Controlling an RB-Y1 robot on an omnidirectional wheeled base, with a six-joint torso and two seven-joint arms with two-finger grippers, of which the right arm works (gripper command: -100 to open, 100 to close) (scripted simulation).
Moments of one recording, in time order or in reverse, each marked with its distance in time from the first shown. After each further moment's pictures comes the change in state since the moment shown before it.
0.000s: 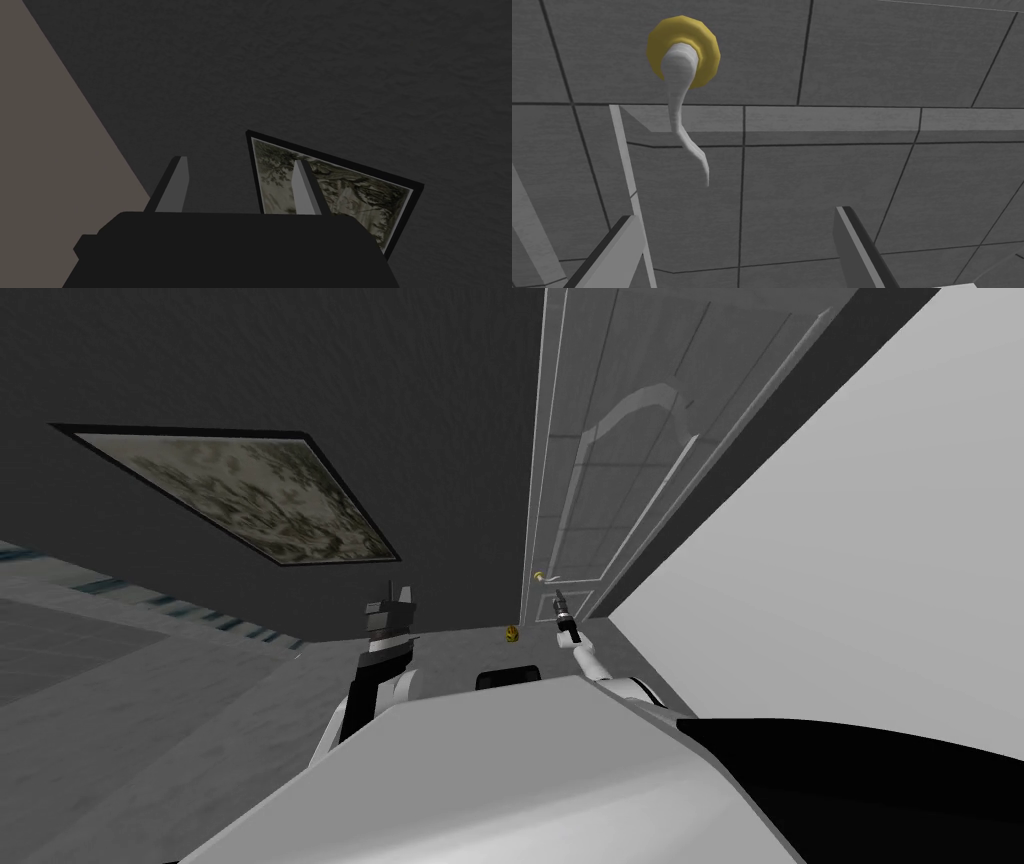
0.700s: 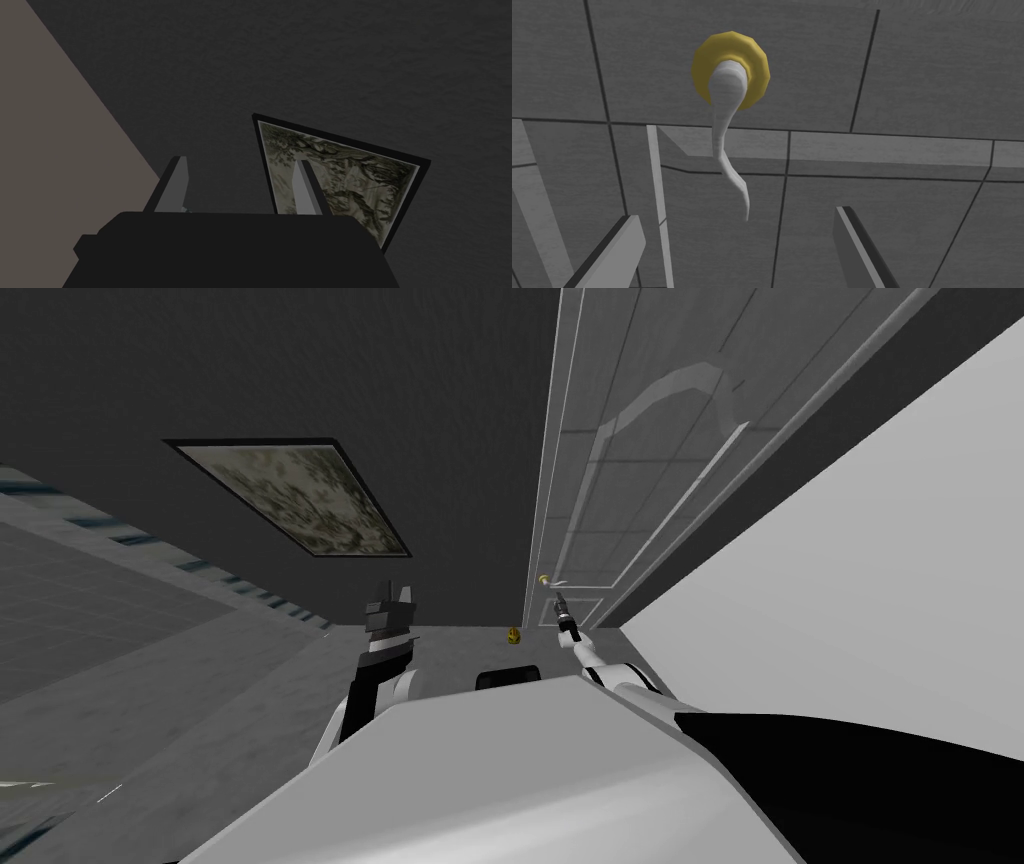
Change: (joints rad) arm -0.100 -0.028 -0.004 0.227 -0.007 -0.023 -0.012
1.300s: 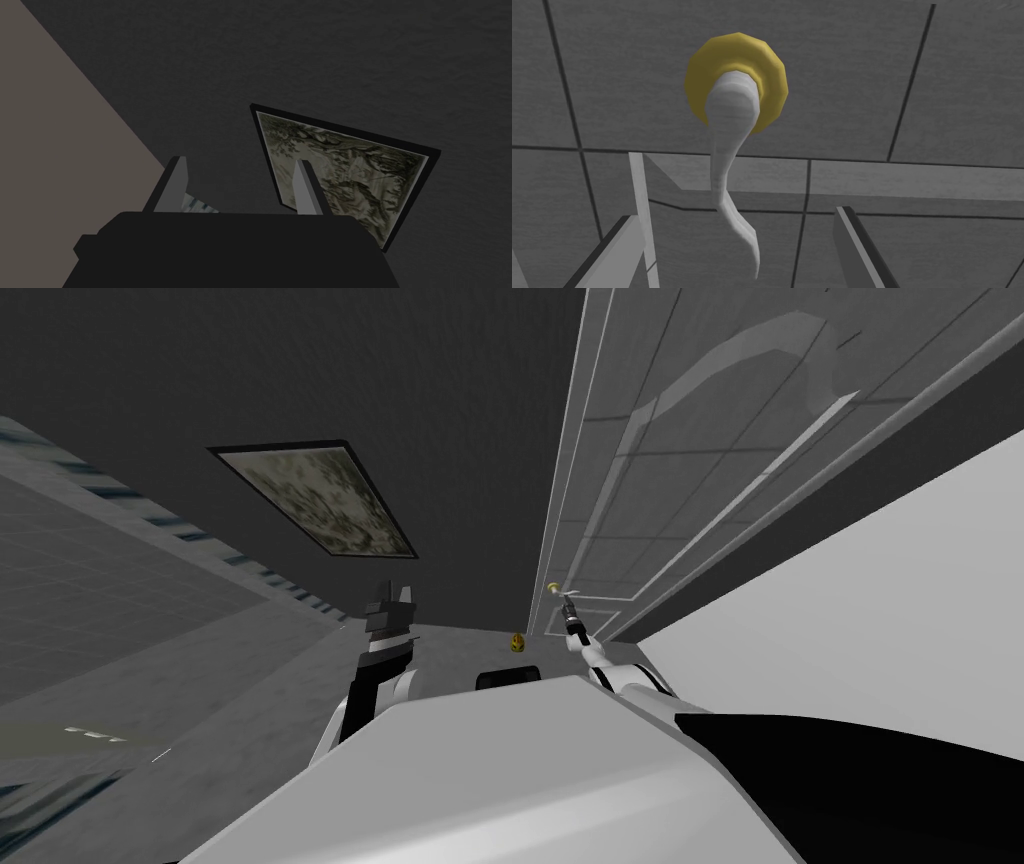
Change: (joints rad) arm 0.016 -0.061 -0.015 0.063 -0.014 -0.033 -0.046
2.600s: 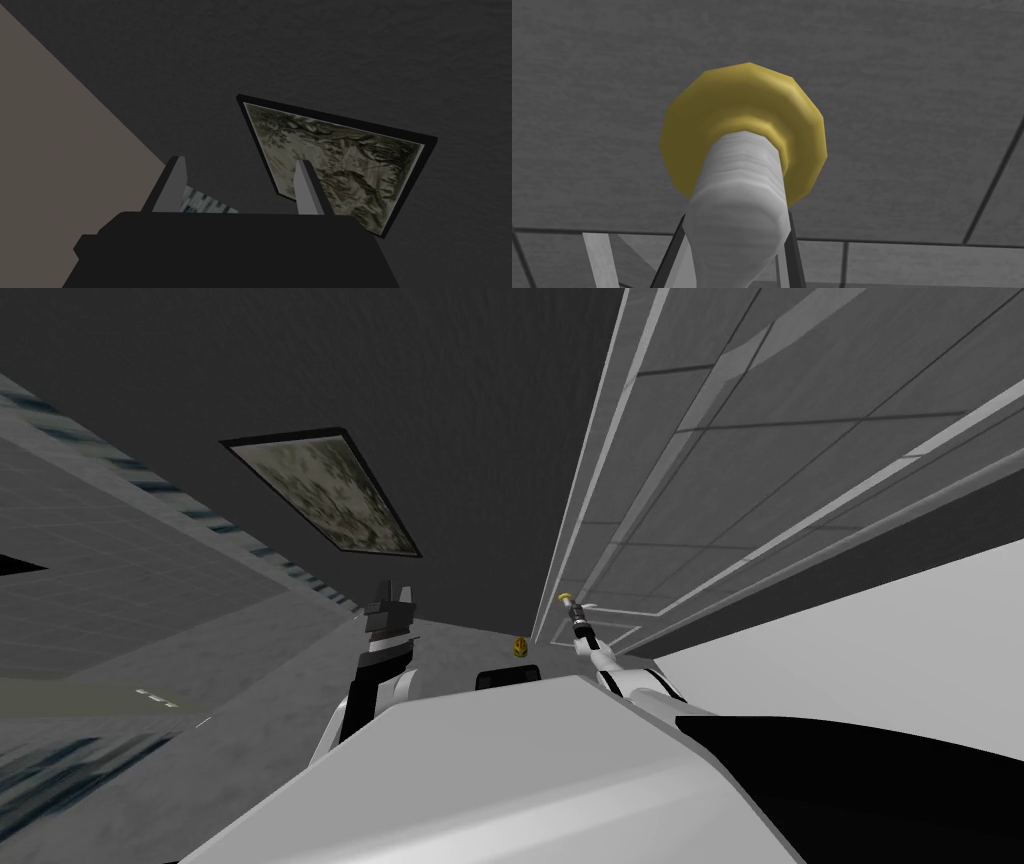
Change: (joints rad) arm 0.040 -0.054 -0.009 0.007 -0.007 -0.030 -0.054
